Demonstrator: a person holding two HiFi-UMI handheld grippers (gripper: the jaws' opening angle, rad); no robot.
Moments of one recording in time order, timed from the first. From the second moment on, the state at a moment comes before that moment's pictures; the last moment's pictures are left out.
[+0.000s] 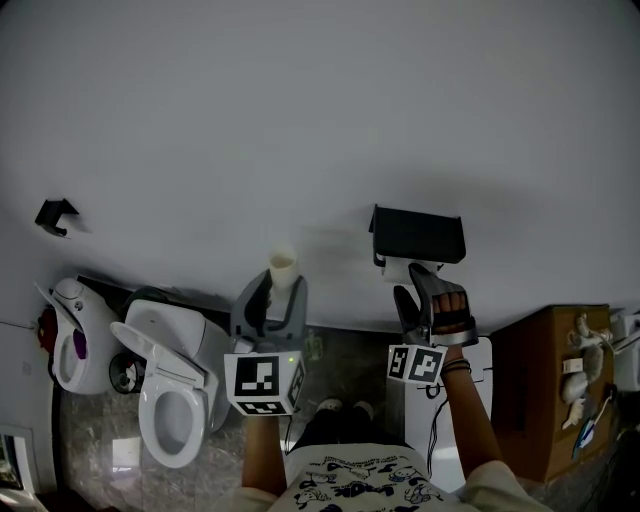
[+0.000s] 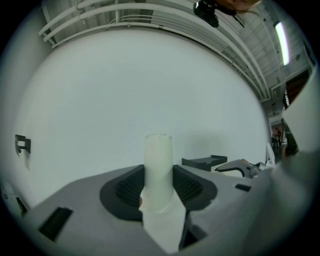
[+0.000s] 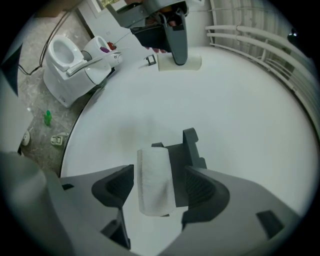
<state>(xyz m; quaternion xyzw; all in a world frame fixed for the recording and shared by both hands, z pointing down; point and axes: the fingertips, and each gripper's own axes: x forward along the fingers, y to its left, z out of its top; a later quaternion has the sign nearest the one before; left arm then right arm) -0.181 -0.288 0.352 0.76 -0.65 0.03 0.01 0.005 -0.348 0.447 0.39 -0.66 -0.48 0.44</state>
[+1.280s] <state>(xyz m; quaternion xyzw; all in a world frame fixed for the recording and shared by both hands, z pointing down) -0.123 -0.308 0.340 0.79 -0.62 0.01 0.00 0.135 -0.310 0.327 0.64 -0.76 0.00 -0.04</state>
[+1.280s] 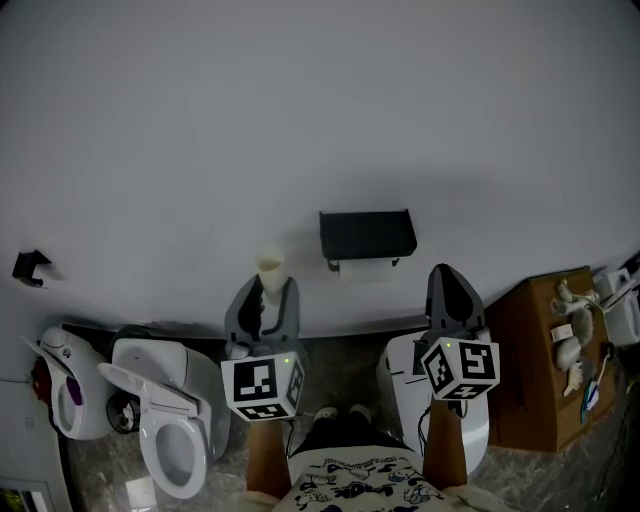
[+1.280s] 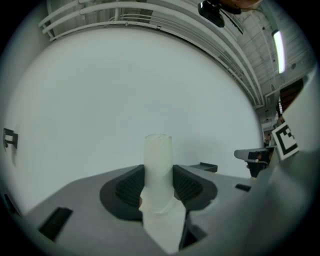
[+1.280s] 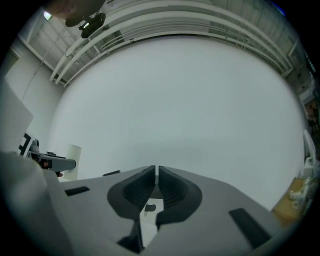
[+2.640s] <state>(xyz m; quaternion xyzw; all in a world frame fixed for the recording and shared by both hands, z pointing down) -0.128 -0.299 0.327 0.78 -0.62 0.01 -0.01 0.128 -0.304 0.318 0.64 -0.77 -0.01 -0.04</state>
